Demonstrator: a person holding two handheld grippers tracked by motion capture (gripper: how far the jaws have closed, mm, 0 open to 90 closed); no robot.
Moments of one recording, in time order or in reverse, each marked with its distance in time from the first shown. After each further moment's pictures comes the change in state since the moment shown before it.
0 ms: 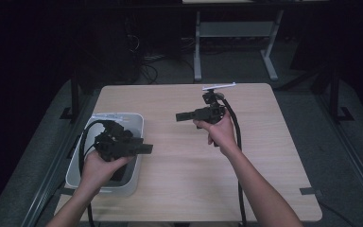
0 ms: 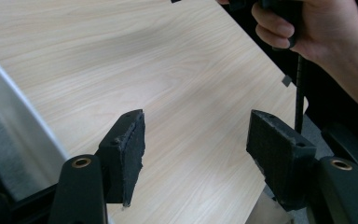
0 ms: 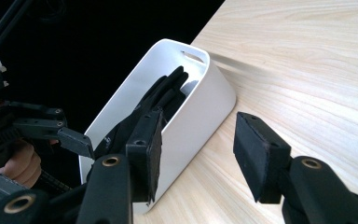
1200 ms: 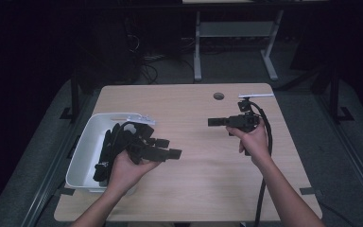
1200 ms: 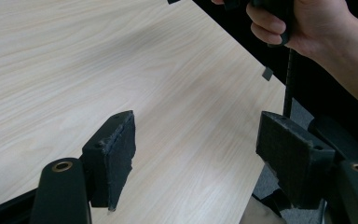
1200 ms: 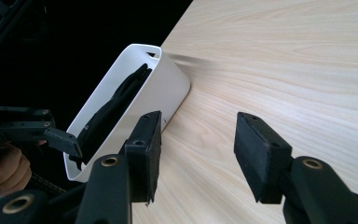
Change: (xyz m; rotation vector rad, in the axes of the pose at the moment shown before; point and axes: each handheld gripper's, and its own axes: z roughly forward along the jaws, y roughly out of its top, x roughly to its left) left arm -0.045 0.013 0.057 0.031 -0.061 0.084; right arm -0.035 -0.039 -0.079 -0.075 -0.075 0.059
